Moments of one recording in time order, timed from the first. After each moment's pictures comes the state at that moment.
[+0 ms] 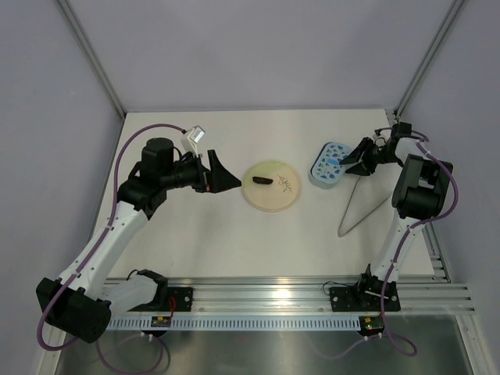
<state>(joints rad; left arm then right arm) -0.37 1.08 1.04 -0.40 0.67 -0.54 -0.29 2.14 1.57 -0.67 -0.78 0.32</state>
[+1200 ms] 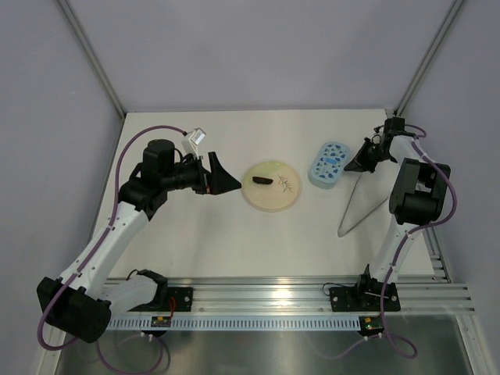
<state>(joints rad) -0.37 1.08 1.02 -0.40 0.67 -0.53 -0.23 2.04 1.53 -0.68 -0.49 0.37</state>
